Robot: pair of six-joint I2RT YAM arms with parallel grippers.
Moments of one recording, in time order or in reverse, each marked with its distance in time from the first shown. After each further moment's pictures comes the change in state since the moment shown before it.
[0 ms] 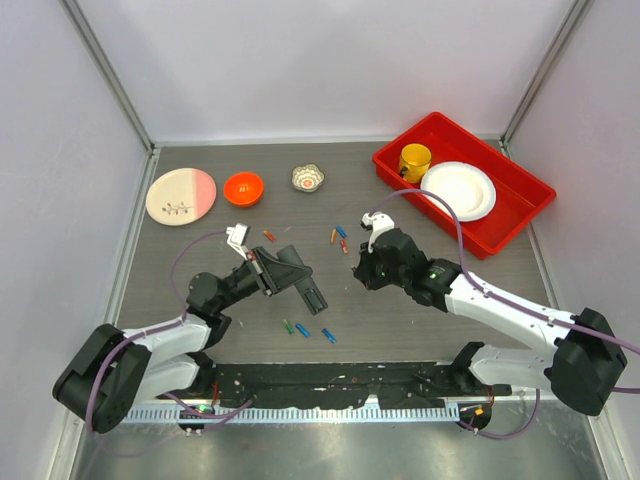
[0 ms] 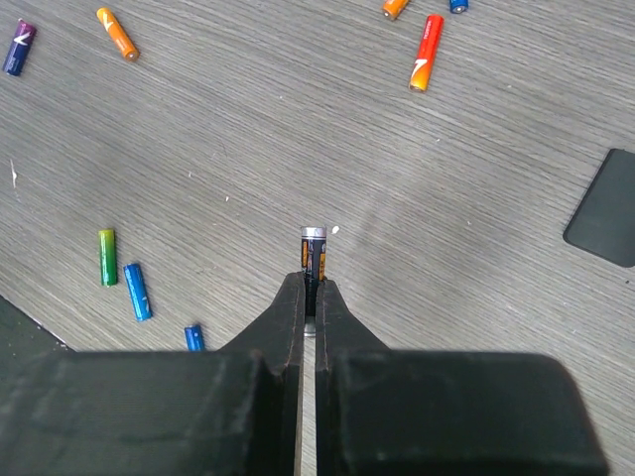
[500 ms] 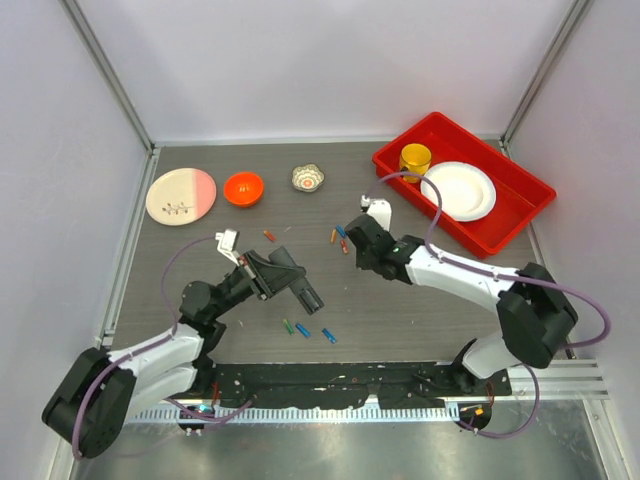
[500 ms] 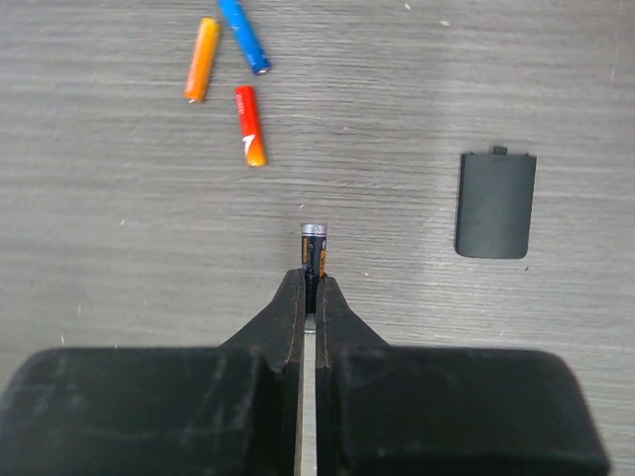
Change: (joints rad) left arm -0.001 -0.112 -0.047 -0.045 -0.060 0.034; right arm -0.004 0.293 0.197 -0.101 0.349 0.138
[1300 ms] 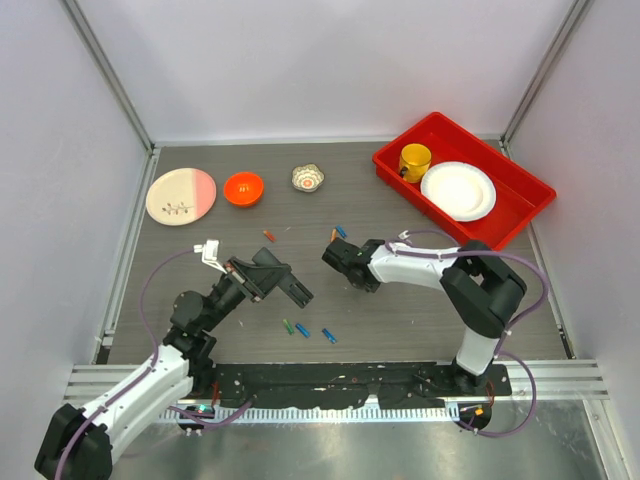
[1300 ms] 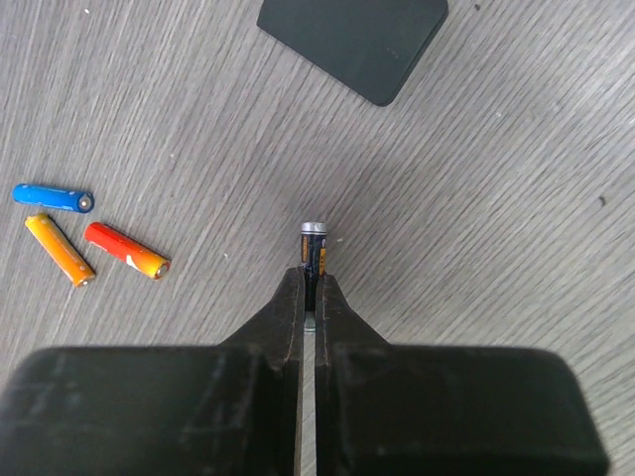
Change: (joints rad) left arm -0.001 -0.417 -0.040 -0.458 -0.235 0.140; right arm 0.090 0.302 0.088 -0.326 0.263 1.360
